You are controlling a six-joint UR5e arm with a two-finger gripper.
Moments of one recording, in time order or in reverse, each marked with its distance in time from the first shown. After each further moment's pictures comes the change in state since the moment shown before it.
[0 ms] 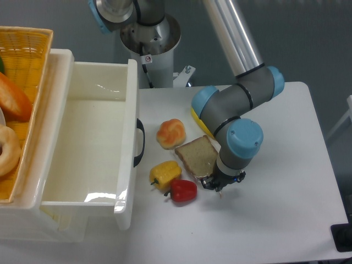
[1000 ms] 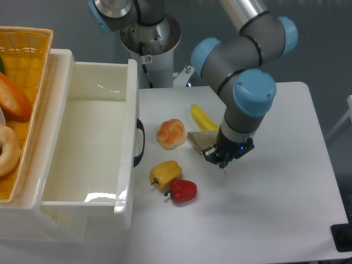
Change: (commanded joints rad) arm -0.002 0.175 0.103 -0.269 -0.049 0.035
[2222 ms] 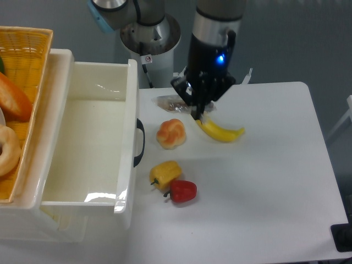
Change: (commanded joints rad) arm -0.017 0.339 0.034 -0.118 -0.218 -0.155
